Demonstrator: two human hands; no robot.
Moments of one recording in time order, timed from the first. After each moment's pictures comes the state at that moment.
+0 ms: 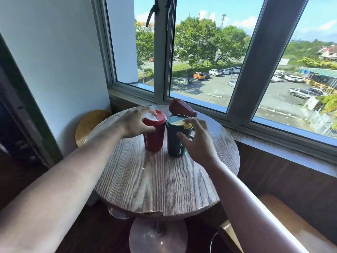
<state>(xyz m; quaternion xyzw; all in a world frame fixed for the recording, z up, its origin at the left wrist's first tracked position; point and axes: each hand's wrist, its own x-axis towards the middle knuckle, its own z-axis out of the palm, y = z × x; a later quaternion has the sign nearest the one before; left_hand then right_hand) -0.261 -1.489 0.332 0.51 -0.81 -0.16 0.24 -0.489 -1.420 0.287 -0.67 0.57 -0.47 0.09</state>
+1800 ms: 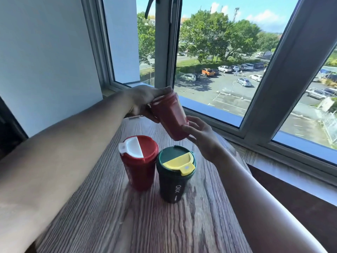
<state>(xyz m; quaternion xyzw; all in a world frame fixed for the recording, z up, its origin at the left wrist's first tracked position) -0.323 -1.671 0.388 0.50 -0.61 -0.56 0.26 -0.543 -1.606 0.286 -0.54 0.41 -0.51 0.54</state>
